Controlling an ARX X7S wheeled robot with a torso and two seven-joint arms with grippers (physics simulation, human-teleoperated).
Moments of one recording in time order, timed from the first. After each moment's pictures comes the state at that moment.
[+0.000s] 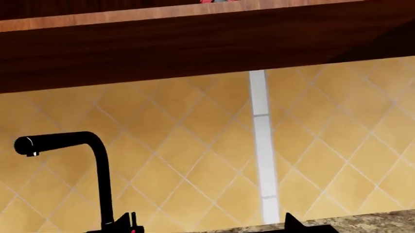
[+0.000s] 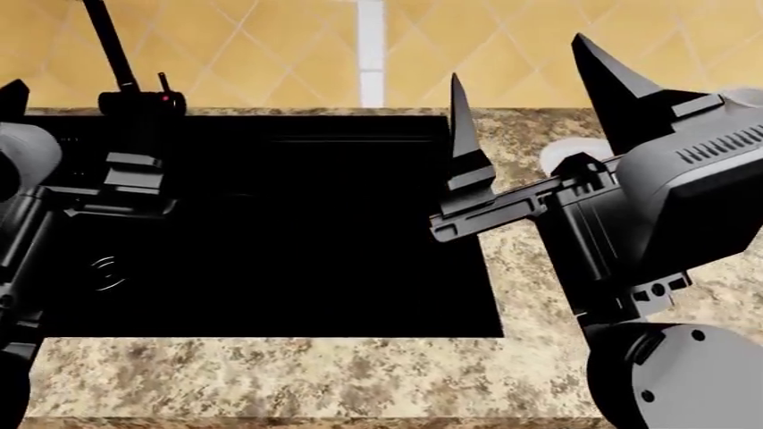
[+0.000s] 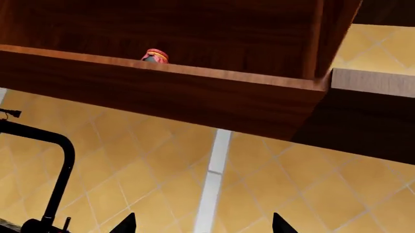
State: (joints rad) left arm -0.59 -0.73 -0.14 0.86 -1.10 -0.90 -0.59; right arm 0.73 0.57 -0.36 -0.85 0.65 0.66 0.48
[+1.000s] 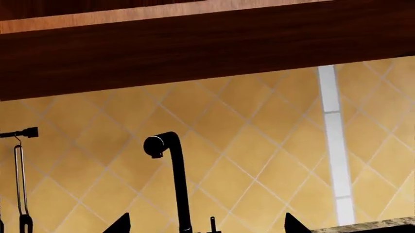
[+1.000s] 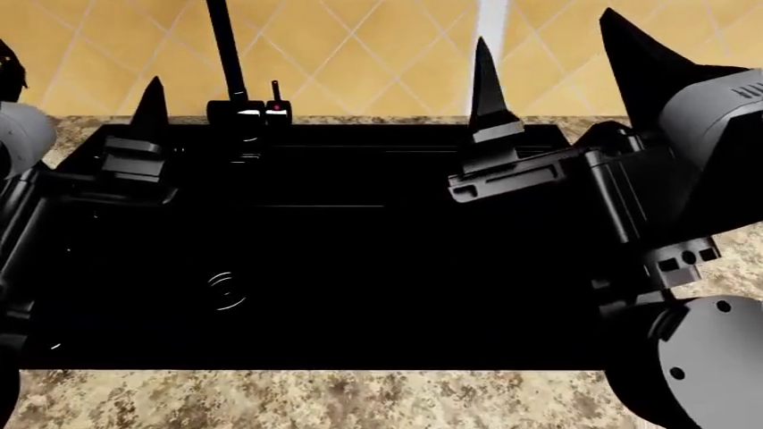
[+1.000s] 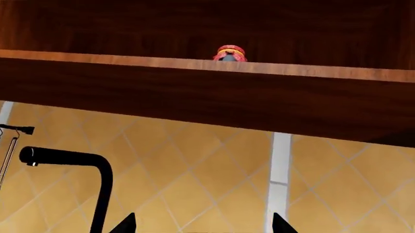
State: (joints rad) left arm -0.69 -0.76 -0.12 0.86 -1.19 -0.94 -0.65; right arm 0.82 0.55 -0.28 -0.85 0.83 0.76 0.58
